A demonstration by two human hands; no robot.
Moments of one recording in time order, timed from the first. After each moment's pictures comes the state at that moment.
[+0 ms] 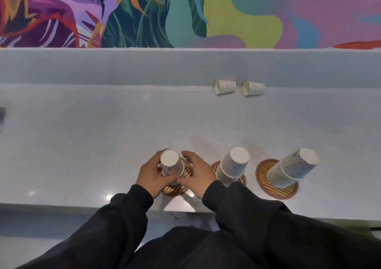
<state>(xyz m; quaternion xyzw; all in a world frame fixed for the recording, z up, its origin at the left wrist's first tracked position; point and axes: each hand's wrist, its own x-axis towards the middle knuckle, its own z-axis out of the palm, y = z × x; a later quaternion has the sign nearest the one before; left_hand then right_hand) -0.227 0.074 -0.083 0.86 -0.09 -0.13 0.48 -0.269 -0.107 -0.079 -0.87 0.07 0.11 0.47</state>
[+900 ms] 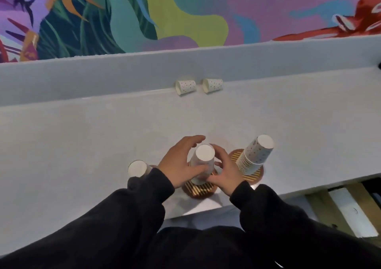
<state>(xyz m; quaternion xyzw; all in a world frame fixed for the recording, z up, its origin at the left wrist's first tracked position) -0.225 -0.065 -0.023 0.81 -0.36 -0.19 0.42 -0.335 -0.229 -0.073 -0.81 0.19 -0.01 0.56</state>
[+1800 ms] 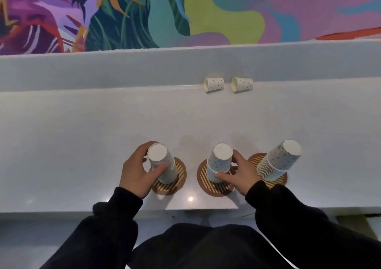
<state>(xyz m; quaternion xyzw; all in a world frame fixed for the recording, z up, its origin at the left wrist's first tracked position) -0.242 0.060 -0.032 0.87 -0.11 -0.03 0.47 -0.324 -0.239 -0.090 -0.83 0.18 0.07 0.52</state>
